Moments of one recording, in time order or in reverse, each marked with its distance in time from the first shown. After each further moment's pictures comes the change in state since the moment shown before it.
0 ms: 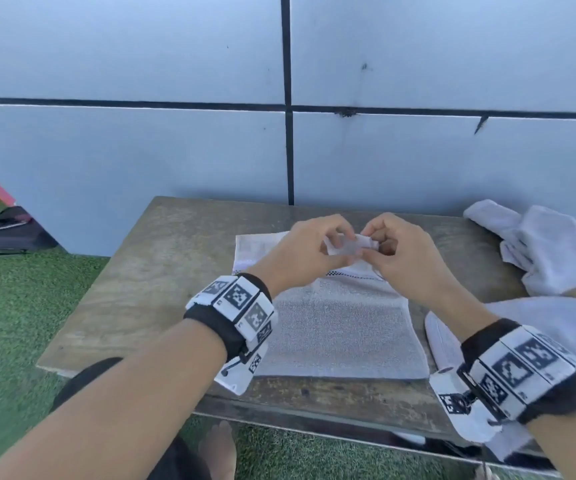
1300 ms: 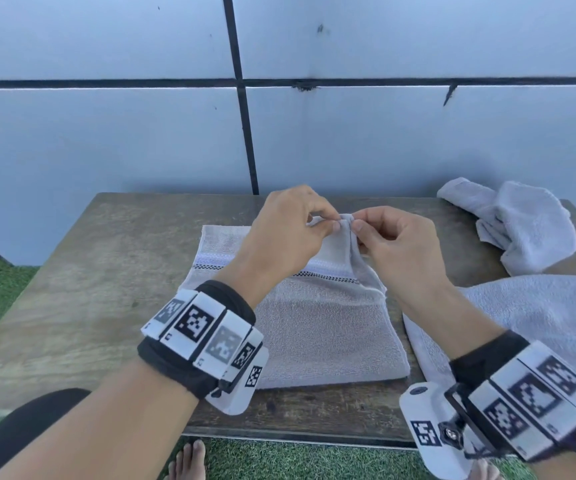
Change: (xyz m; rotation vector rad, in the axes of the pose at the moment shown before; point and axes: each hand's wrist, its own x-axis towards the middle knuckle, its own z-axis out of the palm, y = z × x) left_hand 0.026 0.016 0.030 0.065 0.235 0.028; right_hand -0.015 0.008 0.000 0.265 0.331 0.181
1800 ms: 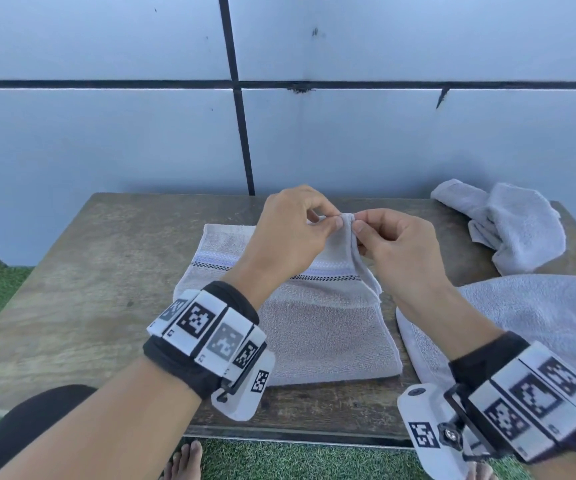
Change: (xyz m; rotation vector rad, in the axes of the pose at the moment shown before) left_hand -0.004 0.012 0.007 -0.096 0.026 -0.048; right_hand -0.005 -0.002 -0.008 0.033 -0.006 0.014
